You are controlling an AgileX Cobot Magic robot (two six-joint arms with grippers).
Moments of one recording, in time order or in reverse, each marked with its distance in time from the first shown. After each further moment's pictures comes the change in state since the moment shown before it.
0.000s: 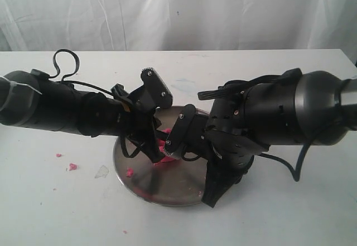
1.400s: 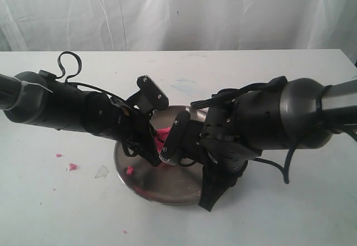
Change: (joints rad) left arm 0.022 0.076 -0.026 -0.030 0.110 -0.069; right arm 0.002 0.046 0.000 -0.024 -0.050 -0.004
